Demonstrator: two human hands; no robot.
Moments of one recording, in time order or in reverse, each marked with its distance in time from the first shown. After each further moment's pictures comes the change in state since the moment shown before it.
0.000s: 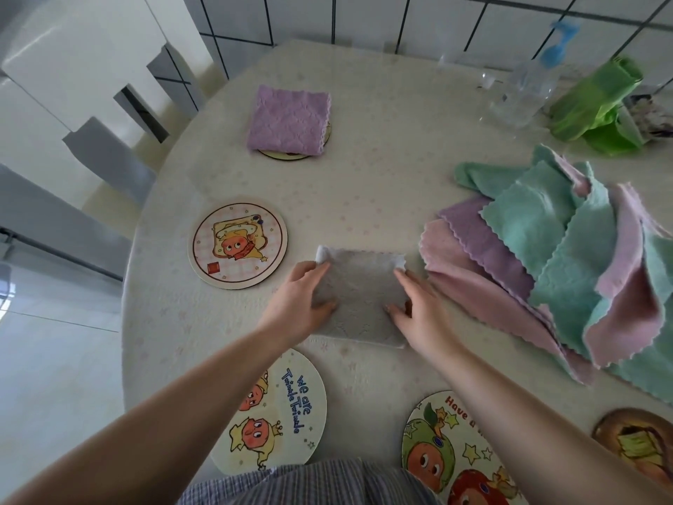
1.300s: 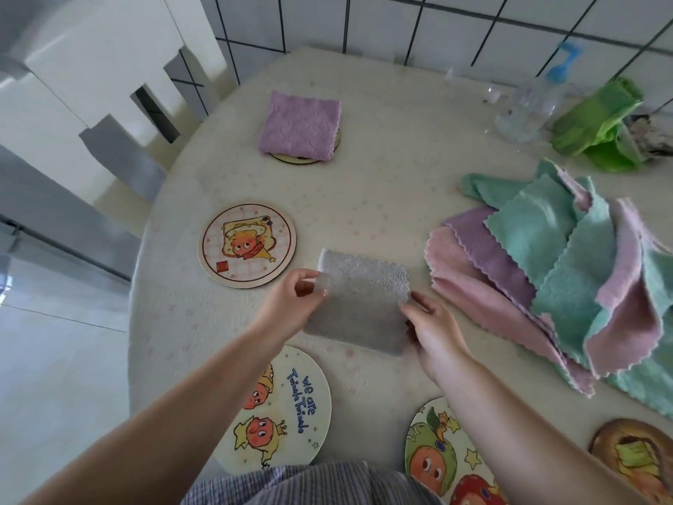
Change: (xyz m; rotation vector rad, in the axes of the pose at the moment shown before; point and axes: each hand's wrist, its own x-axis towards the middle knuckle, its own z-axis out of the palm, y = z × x) left_hand -0.010 0.007 -0.017 -0.573 0.039 -0.349; right_hand -0.010 -0.032 -0.002 0.920 0.084 0.661
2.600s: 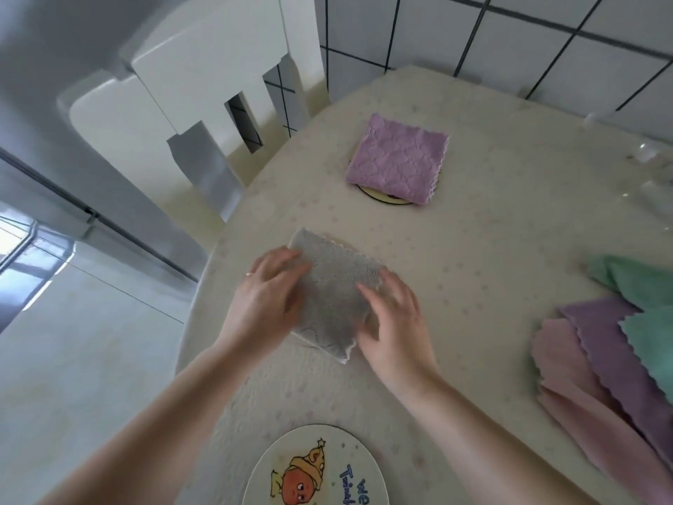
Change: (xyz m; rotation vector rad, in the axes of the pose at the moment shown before) left_hand 0.060 -0.024 -0.124 0.713 0.447 0.455; right_hand 0.034 -0.031 0.153 -1.050 -0.273 -0.878
